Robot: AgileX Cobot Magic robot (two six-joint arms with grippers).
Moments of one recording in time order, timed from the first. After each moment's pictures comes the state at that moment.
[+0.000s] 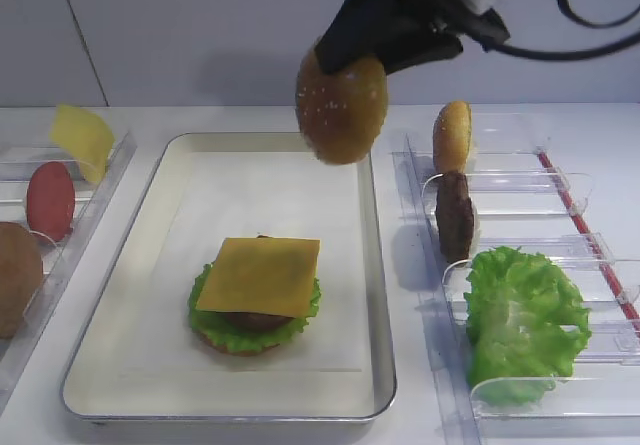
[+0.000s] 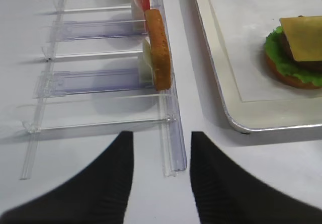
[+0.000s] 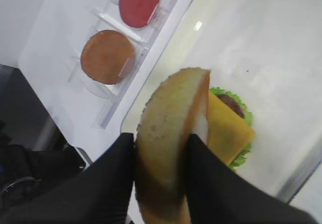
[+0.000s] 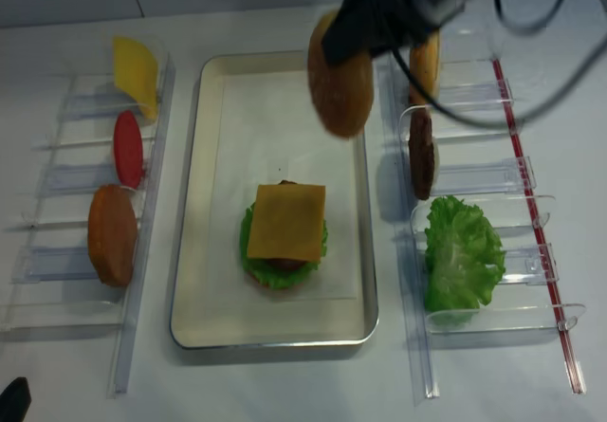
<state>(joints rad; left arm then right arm) -0.12 -0.02 -0.49 0.05 1.18 -0.05 0.32 1.56 -1.40 0.85 1.14 -0.39</state>
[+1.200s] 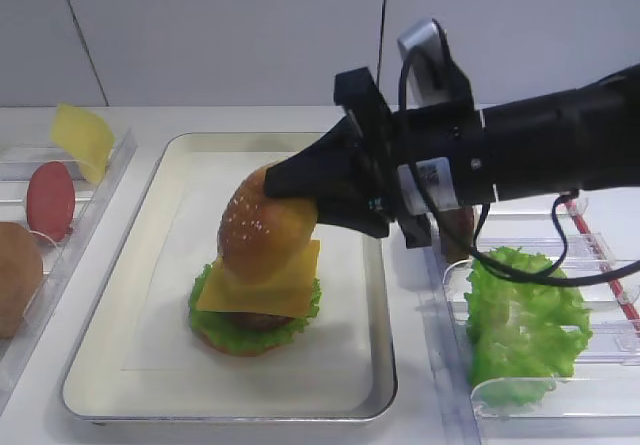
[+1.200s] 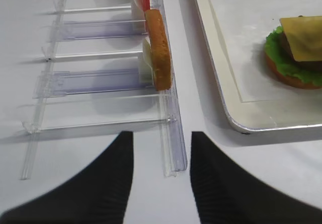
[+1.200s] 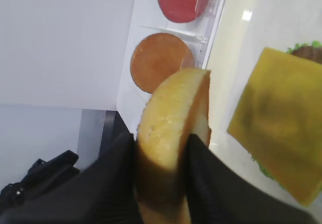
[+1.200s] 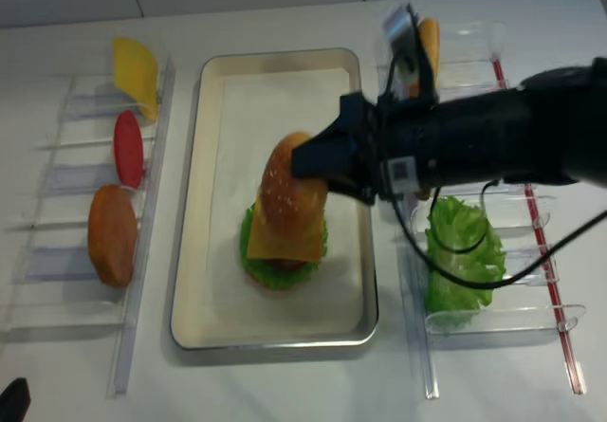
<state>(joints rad) -0.12 -0.02 -0.49 0.05 1.18 -0.05 0.38 1.59 -0.78 1.73 0.98 -0.98</state>
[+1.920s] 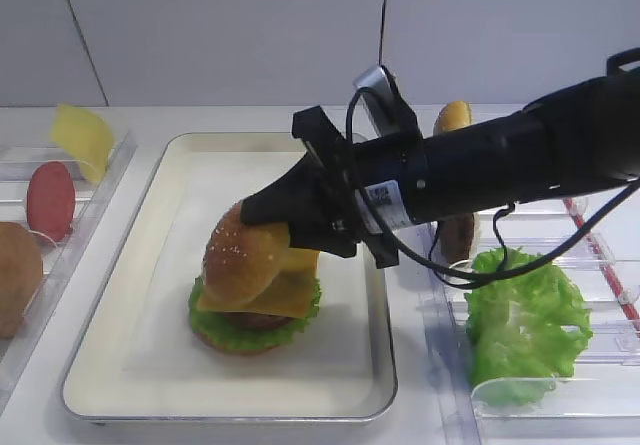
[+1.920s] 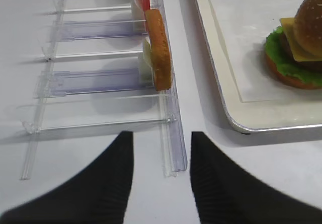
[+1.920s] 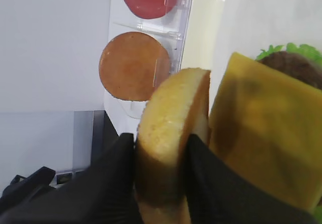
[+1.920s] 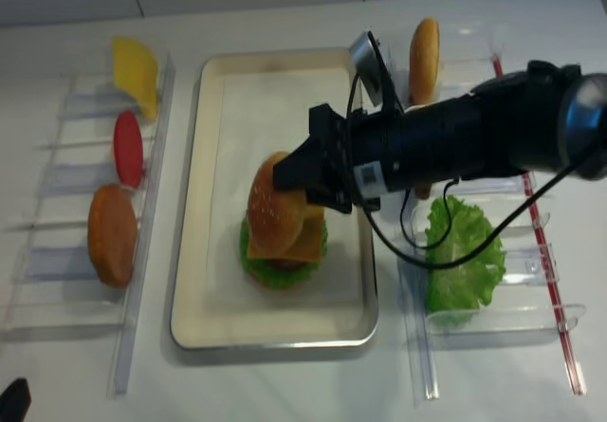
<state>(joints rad) -0.12 -0.02 -0.49 0.05 1.18 -0.05 0.42 1.76 -0.87 1.74 0.96 -0.97</state>
